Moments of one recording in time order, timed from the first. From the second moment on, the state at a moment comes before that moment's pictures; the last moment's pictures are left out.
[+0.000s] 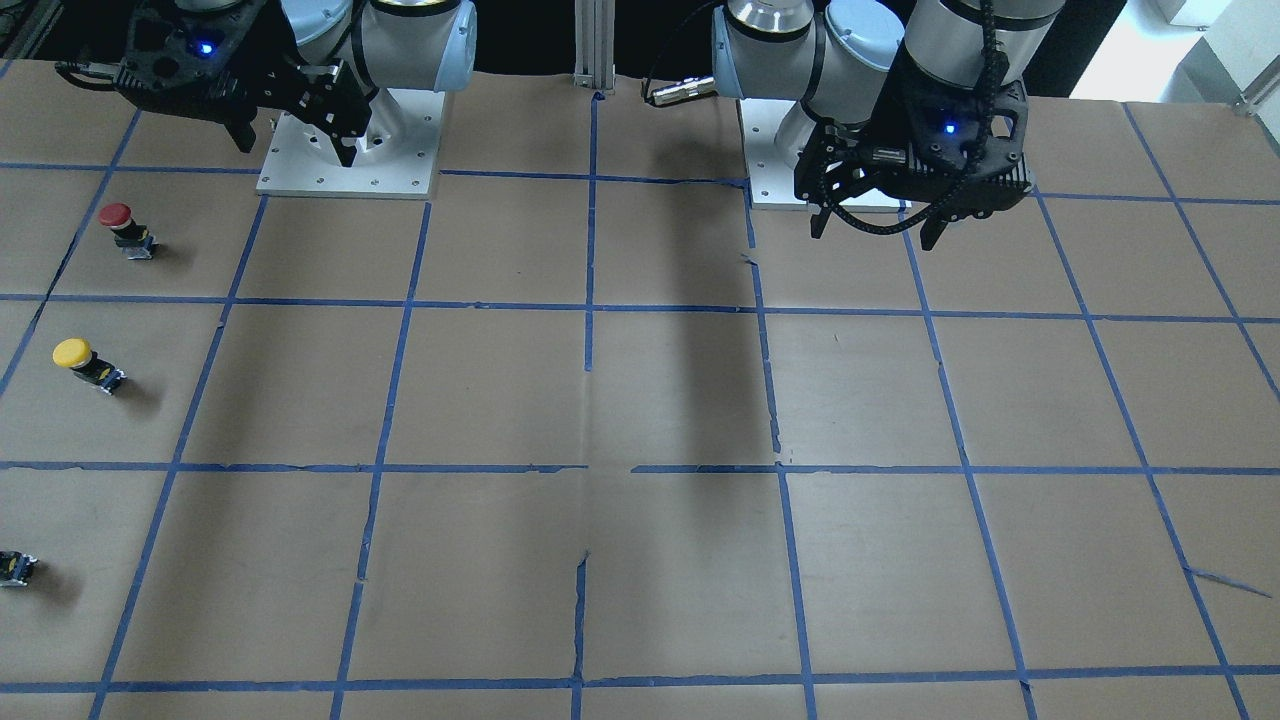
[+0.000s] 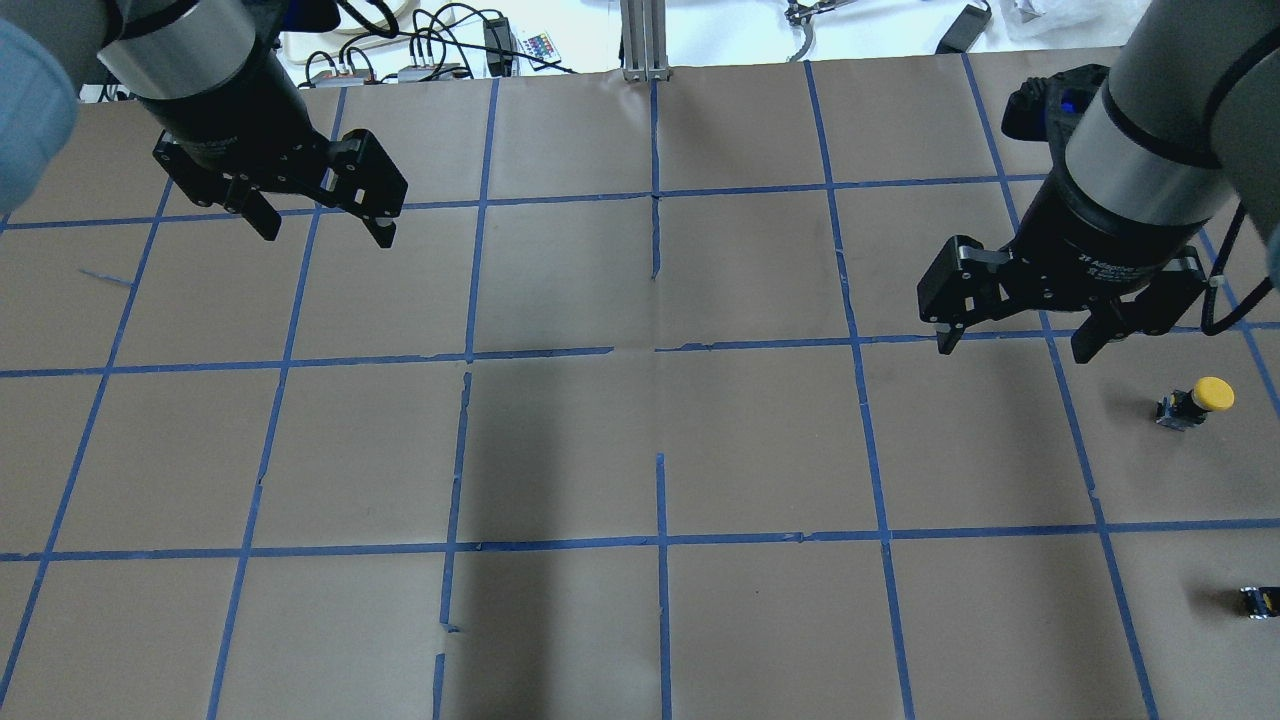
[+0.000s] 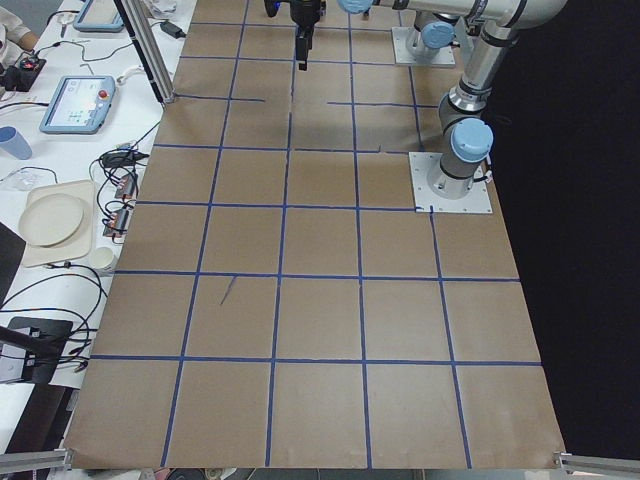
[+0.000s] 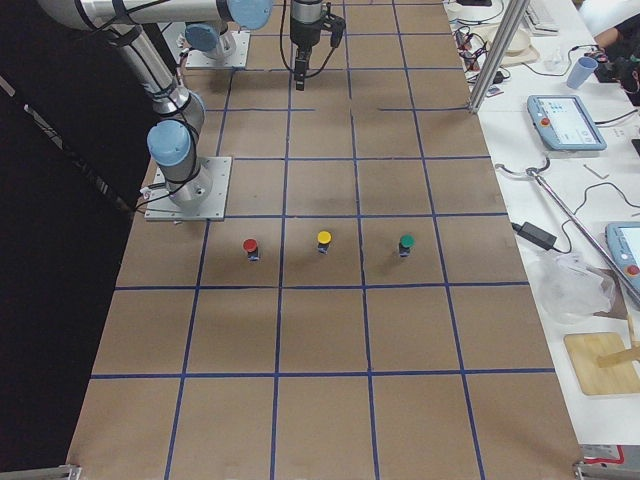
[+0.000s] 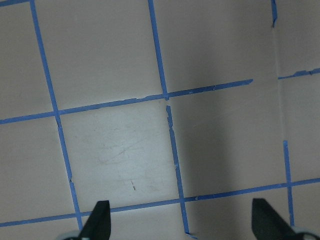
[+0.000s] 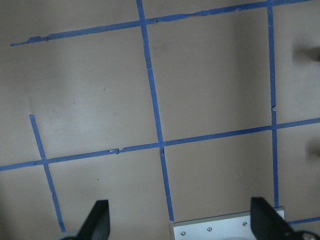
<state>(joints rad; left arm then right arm) -1.59 -1.56 -1.50 -1.64 1.58 0.09 1.54 -1.79 1.72 -1.44 -1.57 0.10</state>
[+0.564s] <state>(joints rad) -1.59 -1.56 -1.50 -1.66 1.58 0.08 1.55 -1.77 1.70 -1.42 -1.52 0.10</state>
